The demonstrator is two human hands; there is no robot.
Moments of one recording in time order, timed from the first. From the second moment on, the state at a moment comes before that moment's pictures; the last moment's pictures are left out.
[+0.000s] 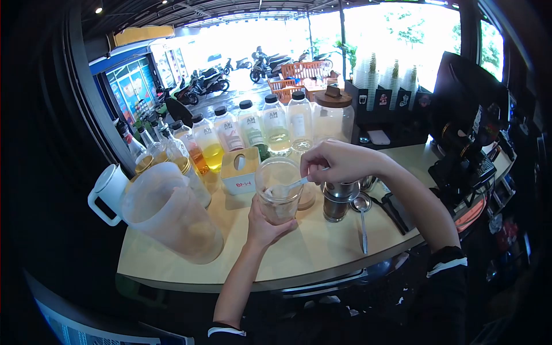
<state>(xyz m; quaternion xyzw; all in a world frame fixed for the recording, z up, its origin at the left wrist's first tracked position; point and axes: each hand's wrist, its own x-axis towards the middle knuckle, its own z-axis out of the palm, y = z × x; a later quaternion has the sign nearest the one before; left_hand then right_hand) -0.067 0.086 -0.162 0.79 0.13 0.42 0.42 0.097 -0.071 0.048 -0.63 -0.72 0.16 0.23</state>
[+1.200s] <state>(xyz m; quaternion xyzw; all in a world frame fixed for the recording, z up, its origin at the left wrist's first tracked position) -0.059 0.097 -0.181 0.75 0.14 0.40 0.52 0.155 -0.187 0.006 -0.77 -0.53 -0.05 0.36</state>
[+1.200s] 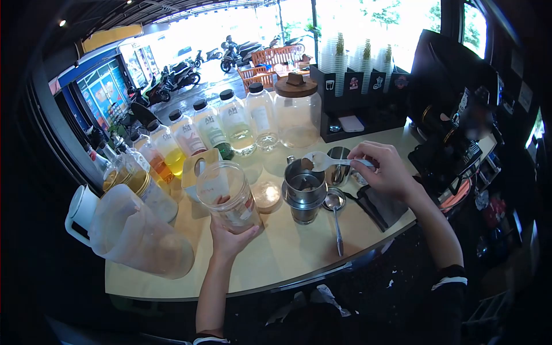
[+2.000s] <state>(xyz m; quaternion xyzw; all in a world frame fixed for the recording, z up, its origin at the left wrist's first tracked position) -0.059 0.096 -0.180 0.76 0.13 0.40 0.50 0.156 -0.180 0.006 -0.72 -0.56 -0.03 0.42</state>
